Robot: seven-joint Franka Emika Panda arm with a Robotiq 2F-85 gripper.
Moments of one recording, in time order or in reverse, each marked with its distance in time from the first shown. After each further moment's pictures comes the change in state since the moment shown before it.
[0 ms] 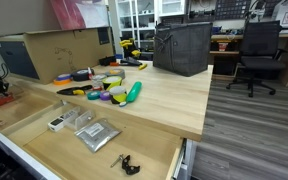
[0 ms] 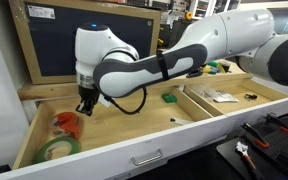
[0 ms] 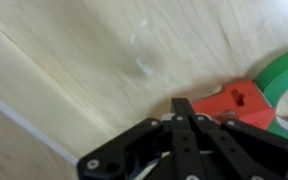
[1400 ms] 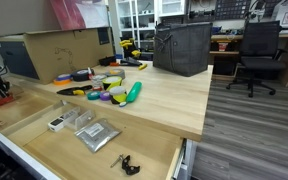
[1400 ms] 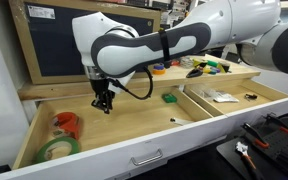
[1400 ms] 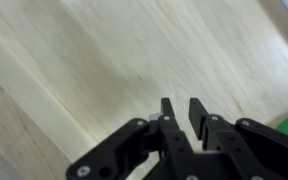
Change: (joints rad) arm -0.023 -0.071 0.021 -0.010 0.010 -0.350 0.004
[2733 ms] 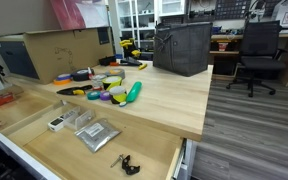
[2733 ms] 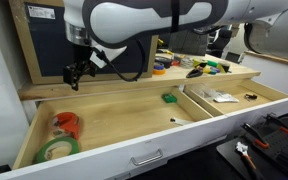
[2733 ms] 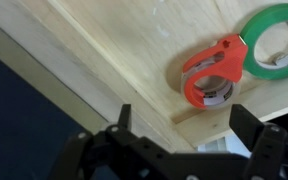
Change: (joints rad) arm 0.034 -0.117 -0.003 -0.002 -0.070 0.185 0.066
